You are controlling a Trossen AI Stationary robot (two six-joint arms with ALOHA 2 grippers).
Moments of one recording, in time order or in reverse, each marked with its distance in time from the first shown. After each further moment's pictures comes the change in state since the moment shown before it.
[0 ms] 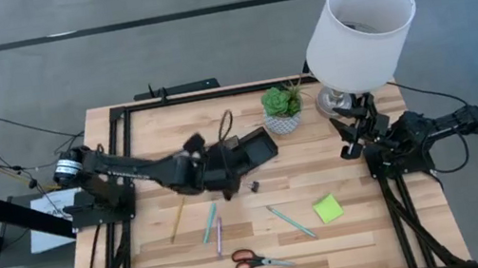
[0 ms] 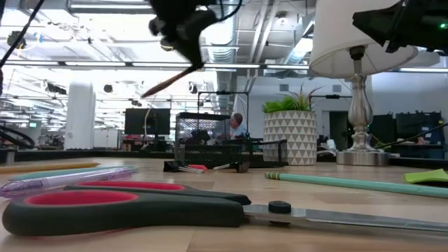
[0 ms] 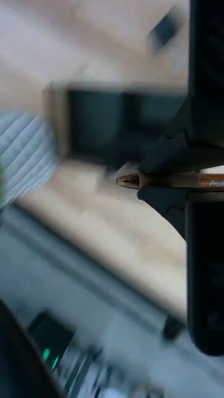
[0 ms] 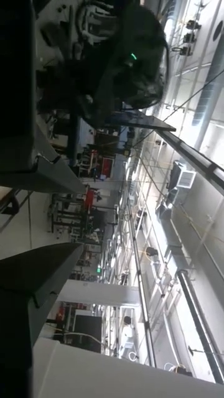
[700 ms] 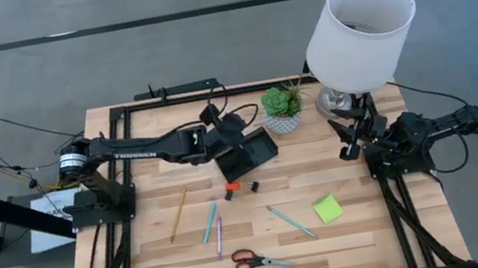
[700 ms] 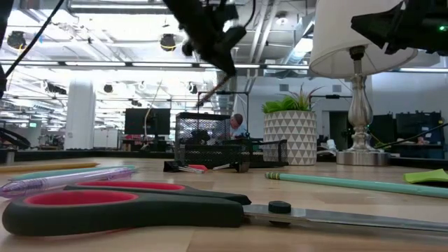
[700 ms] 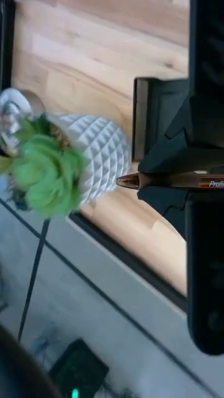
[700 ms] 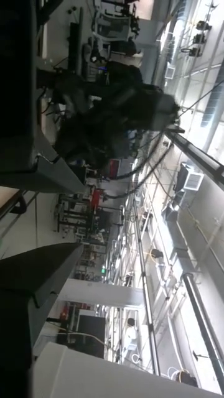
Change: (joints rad) left arm 0.202 0.018 -0.098 0.550 0.211 0.331; right arm 0.000 0.000 0.000 -0.037 0.003 0.001
